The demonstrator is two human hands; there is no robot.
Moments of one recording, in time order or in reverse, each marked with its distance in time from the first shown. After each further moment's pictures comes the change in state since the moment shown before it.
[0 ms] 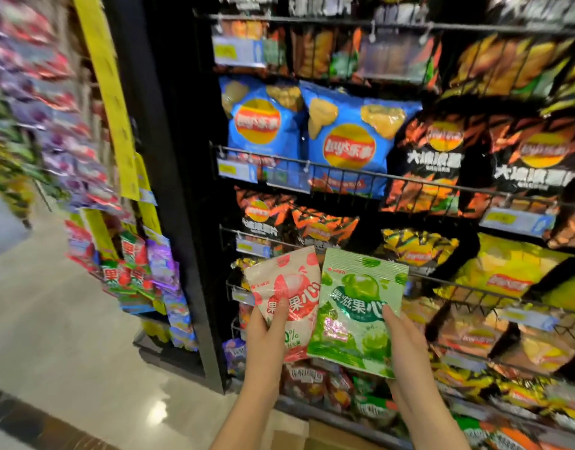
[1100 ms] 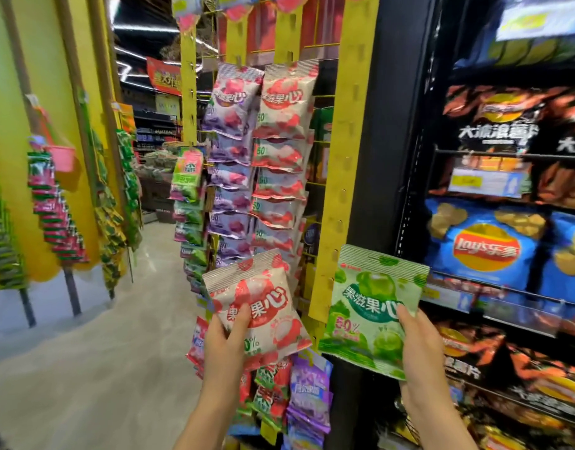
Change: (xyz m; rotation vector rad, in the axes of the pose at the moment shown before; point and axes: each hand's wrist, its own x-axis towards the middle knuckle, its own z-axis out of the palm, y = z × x) left_hand 0.228 0.196 -0.342 -0.030 0.248 0.278; right_hand 0.029 -0.016 0.420 0.092 -0.154 -0.323
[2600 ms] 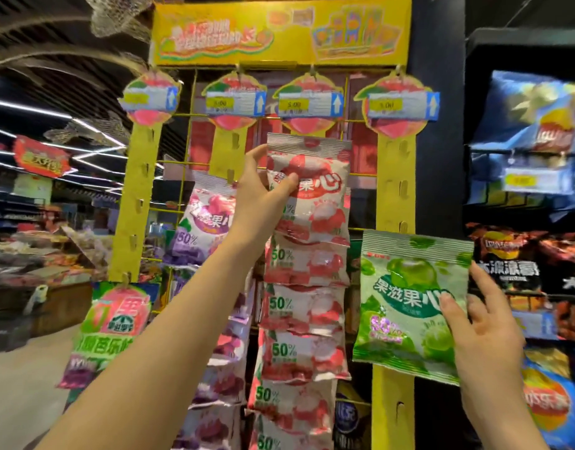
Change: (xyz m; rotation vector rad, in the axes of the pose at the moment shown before) left_hand 0.292 0.254 0.151 -0.128 -0.526 0.820; right_hand 0.133 -0.112 0.149 -0.182 0.376 -0.799
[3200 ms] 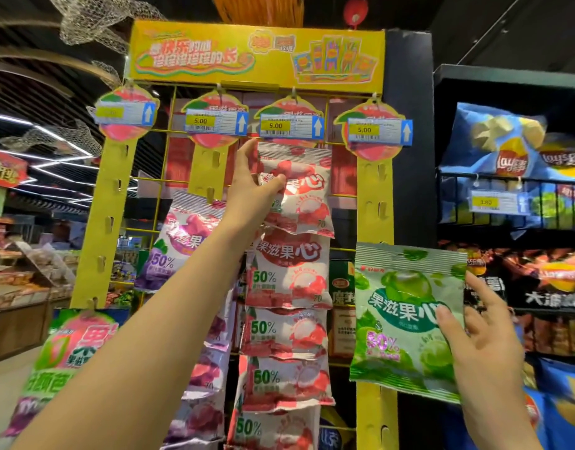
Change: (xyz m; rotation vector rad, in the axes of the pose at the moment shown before) left_hand 0.044 -0.005 0.014 -0.046 -0.069 -0.069; right_hand 0.003 -0.022 -0.006 -0.080 0.005 -0.040
